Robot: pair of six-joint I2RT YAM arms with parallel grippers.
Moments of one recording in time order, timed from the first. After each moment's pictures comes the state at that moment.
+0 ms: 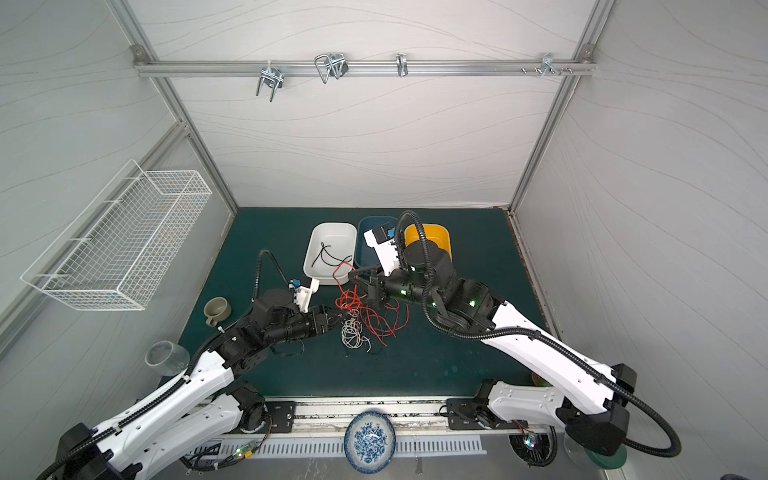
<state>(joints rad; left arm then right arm) -0.60 0.79 0.50 -0.24 0.38 -0.90 1.01 1.12 1.26 -0.41 -0.23 0.47</state>
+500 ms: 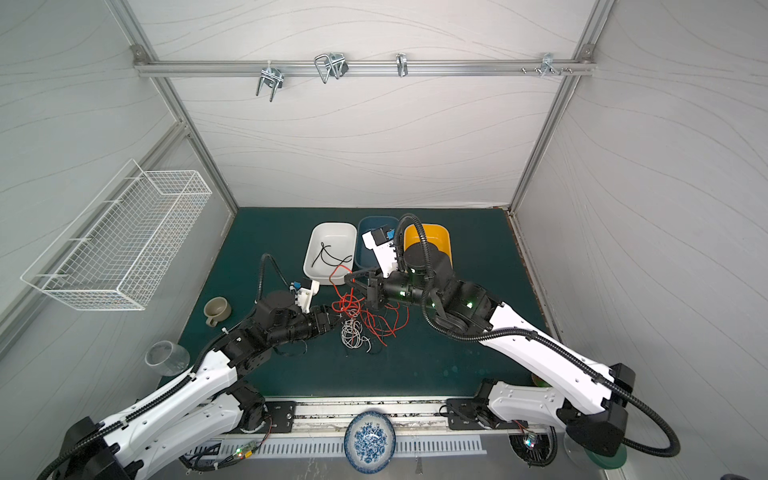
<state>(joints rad) -0.61 0.84 0.47 -0.18 0.38 -0.98 1.01 1.11 1.22 -0.35 -0.29 0.52</state>
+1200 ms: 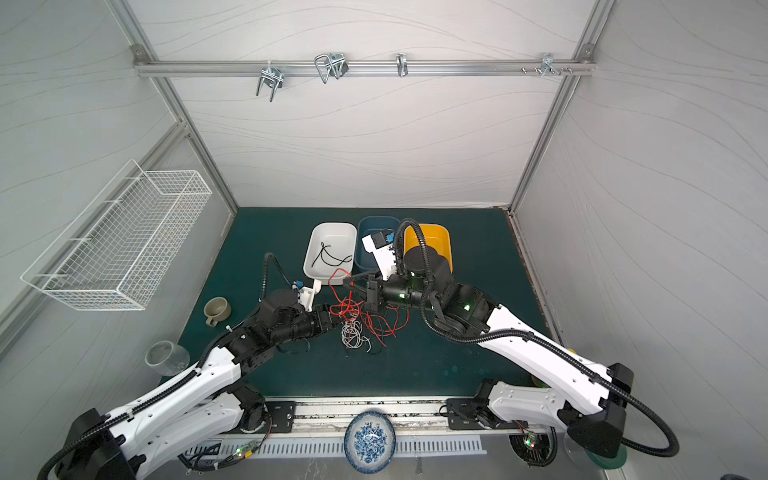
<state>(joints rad) -0.61 0.87 0.48 -0.15 0.35 -0.98 1.01 1.10 1.16 -0.29 -0.34 0.55</state>
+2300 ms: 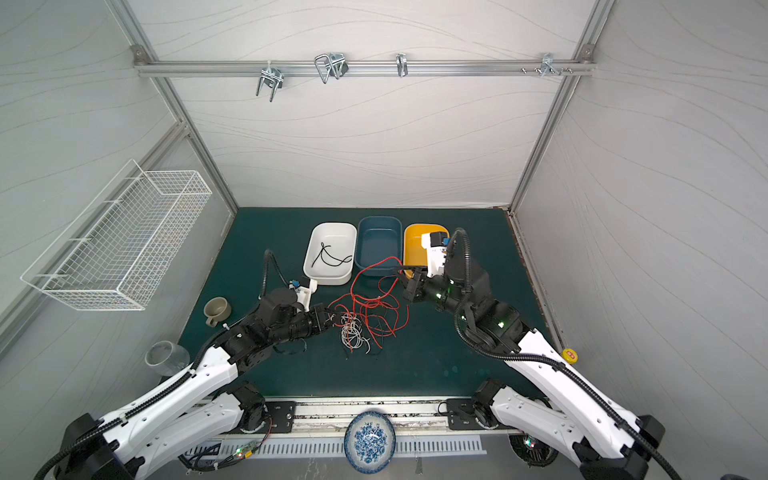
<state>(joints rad) -0.61 0.83 0.52 -0.30 0.28 -0.90 0.74 0.84 0.95 -0.36 -0.11 0.70</state>
